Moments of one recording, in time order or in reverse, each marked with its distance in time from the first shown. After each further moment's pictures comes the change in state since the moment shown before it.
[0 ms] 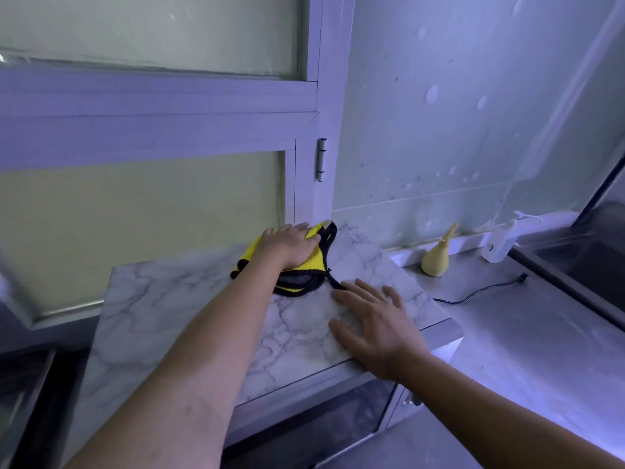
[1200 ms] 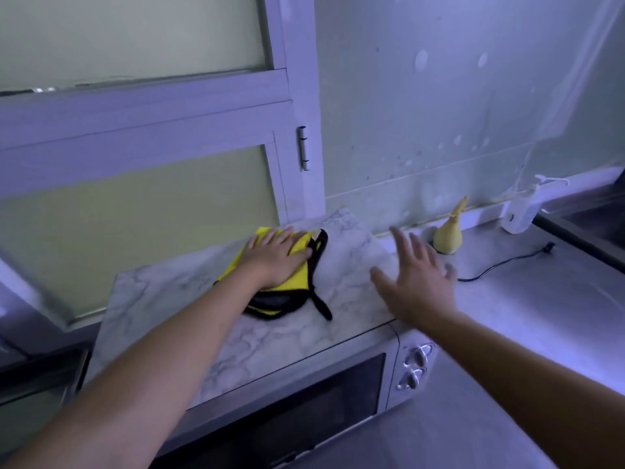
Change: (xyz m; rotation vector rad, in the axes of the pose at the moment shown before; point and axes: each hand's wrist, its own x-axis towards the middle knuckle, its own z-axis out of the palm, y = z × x) left_hand -0.042 0.000 0.013 0.238 -0.068 0.003; right_hand 0.011 0.070 -0.025 0.115 0.148 0.434
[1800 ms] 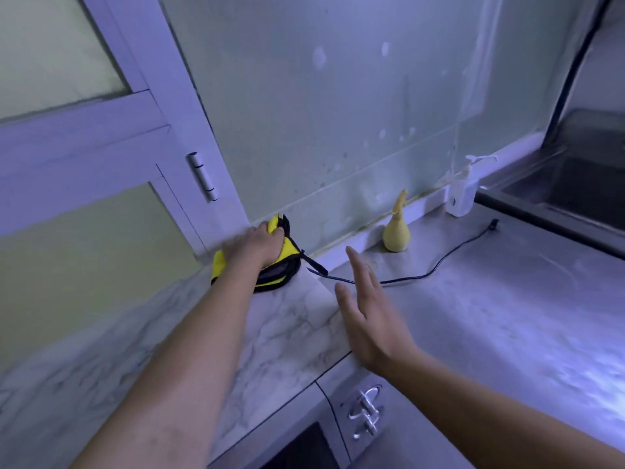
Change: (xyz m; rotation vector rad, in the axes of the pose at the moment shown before) left_hand 0.141 0.114 -0.011 -0.024 0.066 -0.234; right_hand 0.015 0.053 0.007 0.553 0.009 -0.019
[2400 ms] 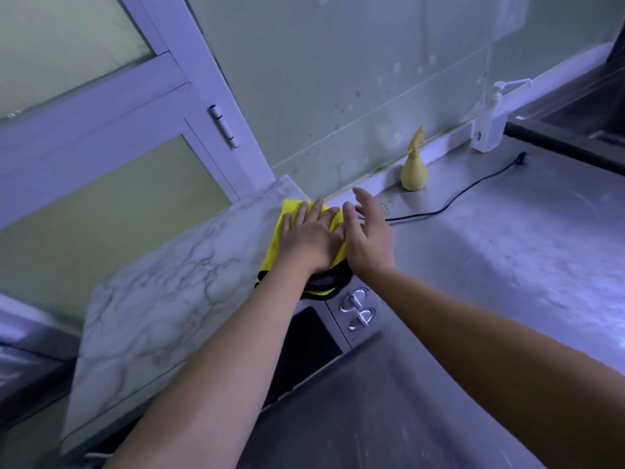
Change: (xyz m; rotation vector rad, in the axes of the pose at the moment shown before) left_hand -0.183 0.047 0.021 0.146 -0.034 0.283; right_hand -0.015 -0.007 -0.005 0.419 0.180 0.101
